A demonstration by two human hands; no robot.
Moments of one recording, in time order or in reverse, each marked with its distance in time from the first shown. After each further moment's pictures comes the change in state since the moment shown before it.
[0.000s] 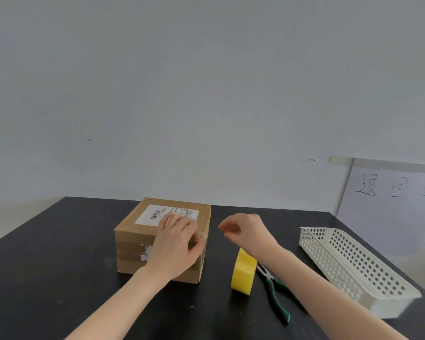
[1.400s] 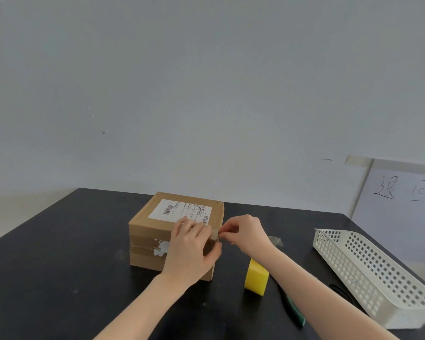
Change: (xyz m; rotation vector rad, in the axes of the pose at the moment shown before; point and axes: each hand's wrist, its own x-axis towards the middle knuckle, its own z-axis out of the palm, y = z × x) left_hand -0.016 0.009 0.010 0.004 0.111 -0.039; right_hand 0.018 -0.018 0.033 0.108 -0.044 0.141
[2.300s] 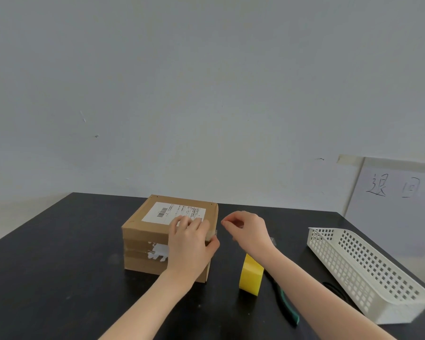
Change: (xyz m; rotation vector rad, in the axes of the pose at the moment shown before) left_hand 0.019 0.019 -0.003 0.145 -0.018 -0.107; right_hand -0.005 0.008 -0.008 0.125 0.188 0.049
